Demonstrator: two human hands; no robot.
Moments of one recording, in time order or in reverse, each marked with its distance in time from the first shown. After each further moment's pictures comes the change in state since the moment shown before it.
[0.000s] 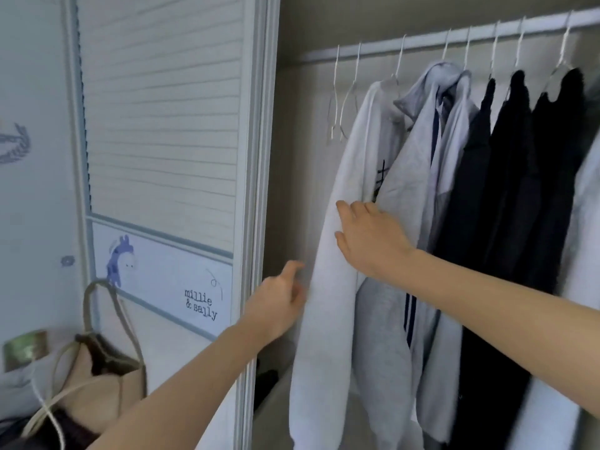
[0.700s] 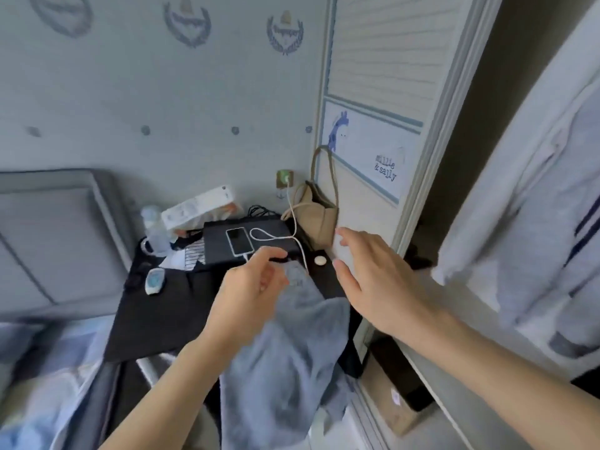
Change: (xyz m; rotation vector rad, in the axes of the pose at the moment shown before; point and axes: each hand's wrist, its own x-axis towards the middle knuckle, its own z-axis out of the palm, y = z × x) left_hand -0.398 0.119 -0.074 0.082 0.438 -0.743; right_hand -0.274 -0.170 -0.051 0.963 -0.005 -0.607
